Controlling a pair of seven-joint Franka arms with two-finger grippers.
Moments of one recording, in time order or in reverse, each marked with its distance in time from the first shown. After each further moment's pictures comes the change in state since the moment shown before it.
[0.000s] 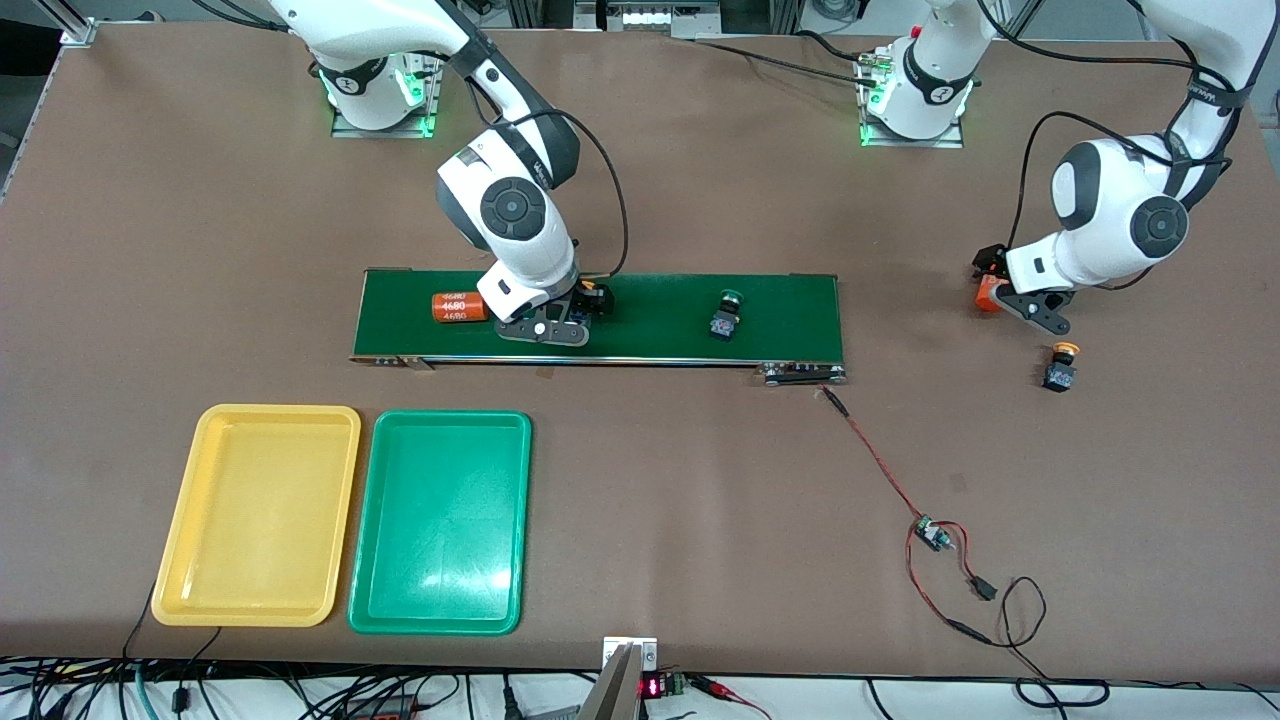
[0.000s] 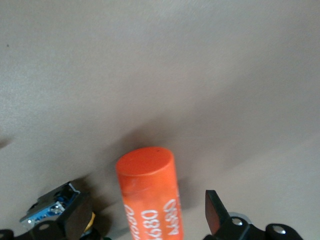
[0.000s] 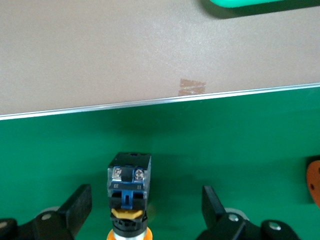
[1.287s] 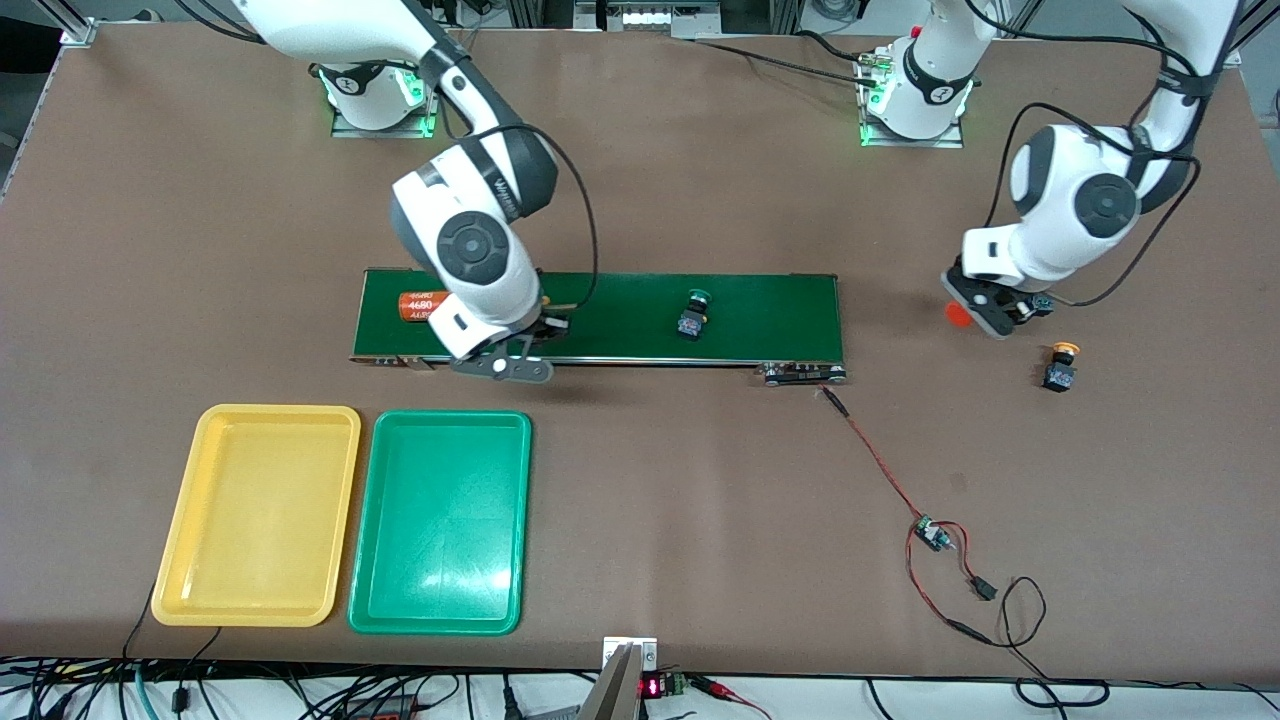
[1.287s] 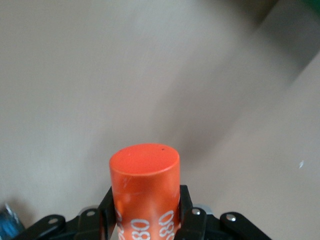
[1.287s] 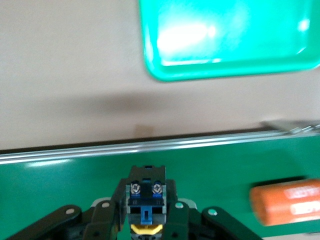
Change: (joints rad) left arm -0.253 -0.123 -0.049 0.030 0.002 0.006 0.123; right arm -0.028 0.008 -0.114 0.275 0.000 -0.352 -0.193
